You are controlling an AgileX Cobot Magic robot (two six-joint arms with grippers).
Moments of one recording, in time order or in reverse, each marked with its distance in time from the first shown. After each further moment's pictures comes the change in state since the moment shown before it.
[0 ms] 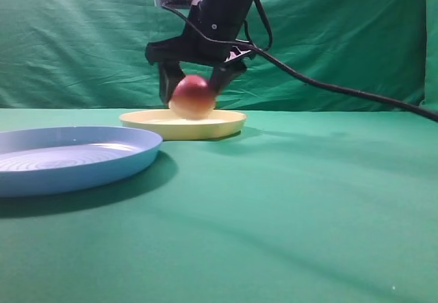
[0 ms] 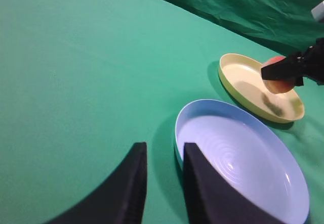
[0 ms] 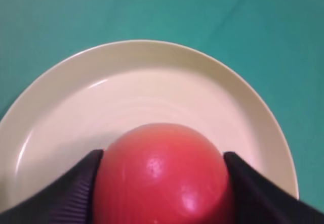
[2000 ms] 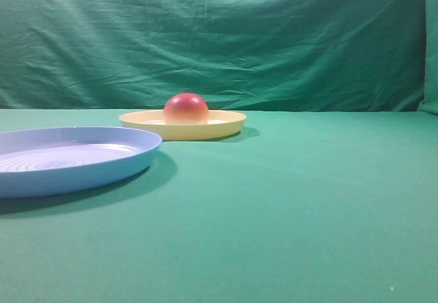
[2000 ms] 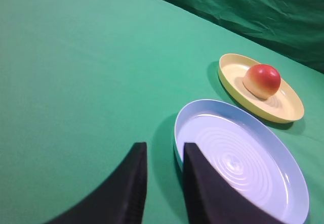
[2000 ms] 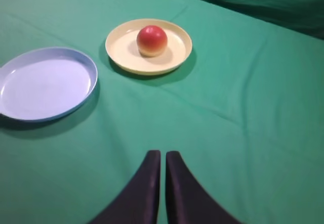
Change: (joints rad) left arm 0.000 0.000 0.000 0.000 0.000 0.000; right arm -0.009 -1.887 1.543 0.041 -0.005 0.076
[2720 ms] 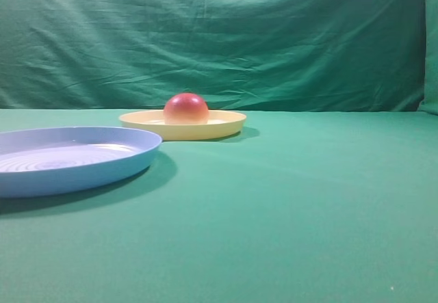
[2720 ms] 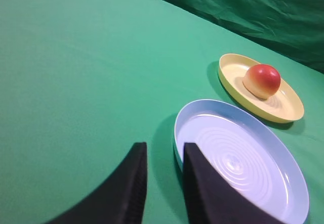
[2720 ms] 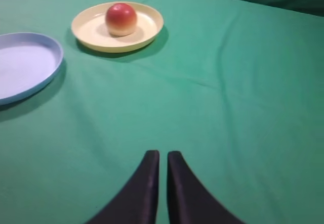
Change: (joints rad) left arm 0.000 0.000 0.000 0.000 0.000 0.000; right arm -0.354 -0.307 0.329 0.000 -0.165 0.003
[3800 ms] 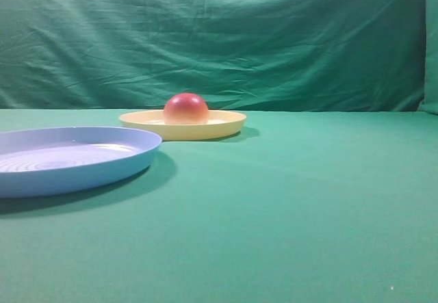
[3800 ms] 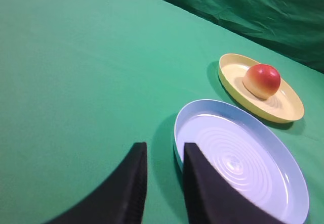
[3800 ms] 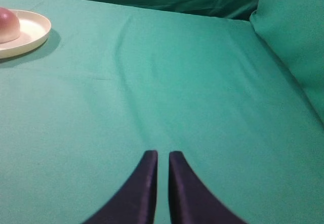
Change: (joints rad) left arm 0.000 0.000 0.000 0.000 0.000 0.000; right arm -0.131 -0.057 0.118 -0.019 -0.105 -0.060
